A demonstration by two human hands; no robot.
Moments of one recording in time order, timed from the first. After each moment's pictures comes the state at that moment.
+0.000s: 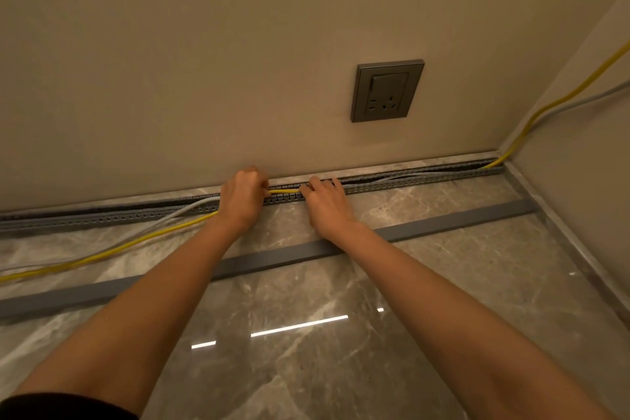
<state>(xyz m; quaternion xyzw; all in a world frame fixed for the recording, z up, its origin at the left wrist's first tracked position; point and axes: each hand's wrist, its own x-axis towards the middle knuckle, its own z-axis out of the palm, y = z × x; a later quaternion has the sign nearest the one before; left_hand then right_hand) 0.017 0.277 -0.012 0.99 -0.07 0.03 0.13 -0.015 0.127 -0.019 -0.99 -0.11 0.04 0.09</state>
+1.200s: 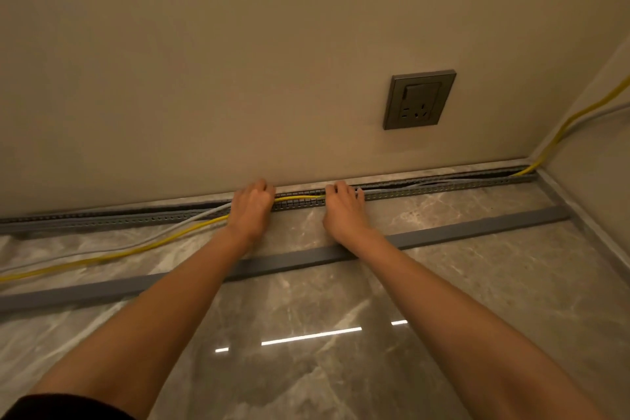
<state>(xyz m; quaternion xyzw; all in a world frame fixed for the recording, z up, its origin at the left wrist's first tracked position) -0.008 0.320 -0.007 0.99 -0.10 0.01 -0.04 -0.022 0.161 -0.014 -0.99 -0.03 0.04 0.14</state>
